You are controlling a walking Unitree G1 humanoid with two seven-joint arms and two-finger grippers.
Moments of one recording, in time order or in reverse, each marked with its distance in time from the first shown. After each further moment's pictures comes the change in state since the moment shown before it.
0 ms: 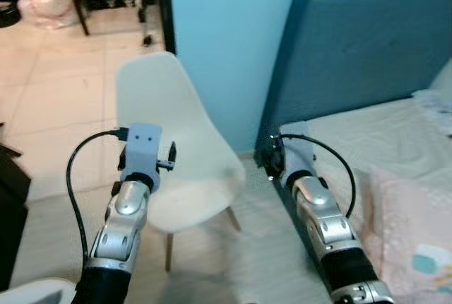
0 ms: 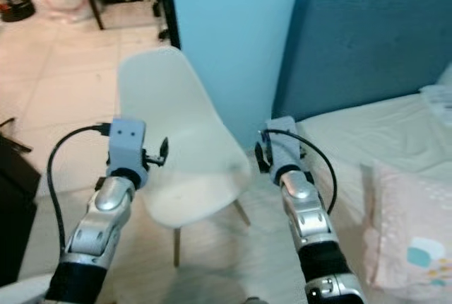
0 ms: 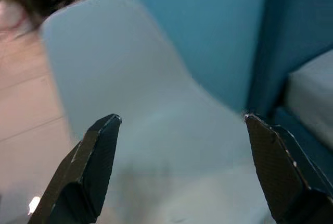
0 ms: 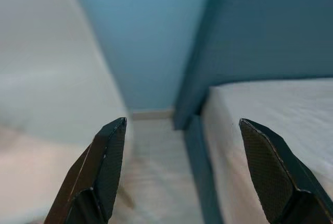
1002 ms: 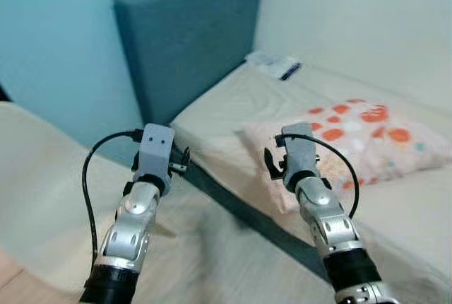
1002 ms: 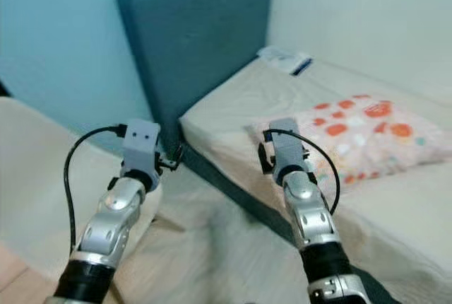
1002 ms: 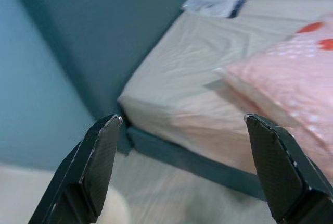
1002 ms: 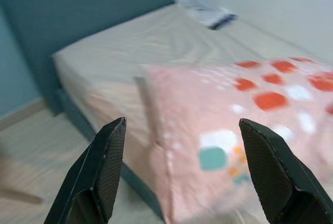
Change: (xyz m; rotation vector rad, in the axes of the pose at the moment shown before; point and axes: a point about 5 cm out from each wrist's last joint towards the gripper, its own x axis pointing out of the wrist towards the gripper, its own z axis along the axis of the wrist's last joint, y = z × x) left arm -0.002 -0.009 -0.008 -0.013 0.036 -0.071; right arm -0.002 0.006 -0.001 0.006 0.011 0.000
